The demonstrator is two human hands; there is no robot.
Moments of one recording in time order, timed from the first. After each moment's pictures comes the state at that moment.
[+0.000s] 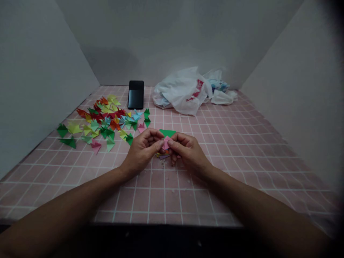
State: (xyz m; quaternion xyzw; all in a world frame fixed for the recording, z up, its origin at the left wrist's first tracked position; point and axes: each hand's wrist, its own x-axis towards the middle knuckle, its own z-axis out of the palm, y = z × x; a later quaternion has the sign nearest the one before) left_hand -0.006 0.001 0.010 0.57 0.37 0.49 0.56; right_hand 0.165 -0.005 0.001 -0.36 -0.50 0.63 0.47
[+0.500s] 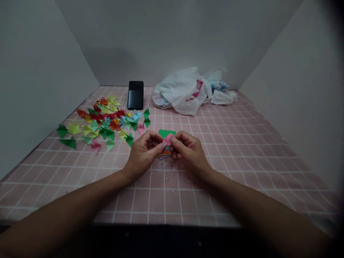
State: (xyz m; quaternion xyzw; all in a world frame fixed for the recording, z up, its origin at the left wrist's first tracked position) left_hand -0.001 -0.004 0.007 0.57 0.41 0.51 0.51; right_hand 0.161 -0.009 0.002 -0.39 -0.49 0.57 0.53
